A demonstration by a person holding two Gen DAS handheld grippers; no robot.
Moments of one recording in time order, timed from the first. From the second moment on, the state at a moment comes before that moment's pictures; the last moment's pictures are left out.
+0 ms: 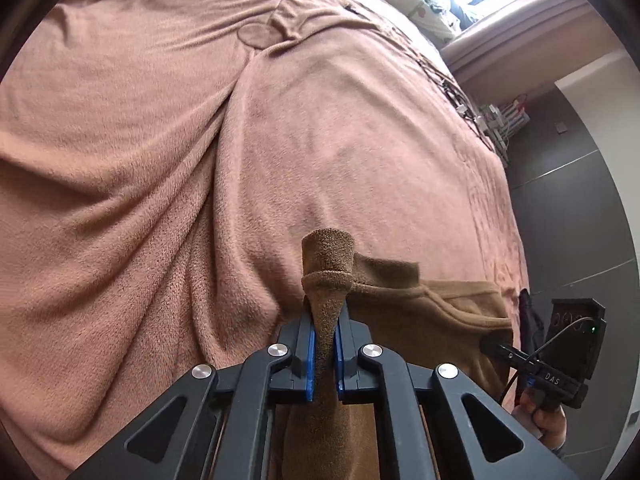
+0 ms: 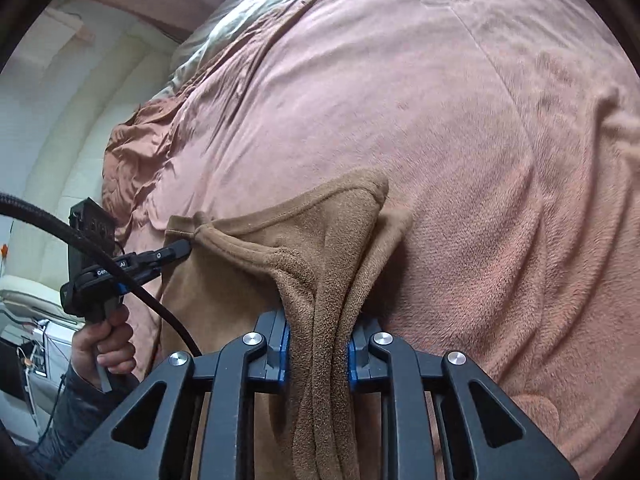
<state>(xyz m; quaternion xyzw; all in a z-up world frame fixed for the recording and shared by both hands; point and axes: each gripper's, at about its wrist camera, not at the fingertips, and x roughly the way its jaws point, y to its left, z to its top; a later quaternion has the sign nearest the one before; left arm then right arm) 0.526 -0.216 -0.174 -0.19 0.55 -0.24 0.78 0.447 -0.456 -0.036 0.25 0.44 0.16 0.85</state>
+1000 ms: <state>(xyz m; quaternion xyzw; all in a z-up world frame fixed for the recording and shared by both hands) 0.412 -0.193 -0.003 -0.18 0.44 -0.32 0.82 0.257 -0.418 0.081 0.15 0.33 0.13 0.92</state>
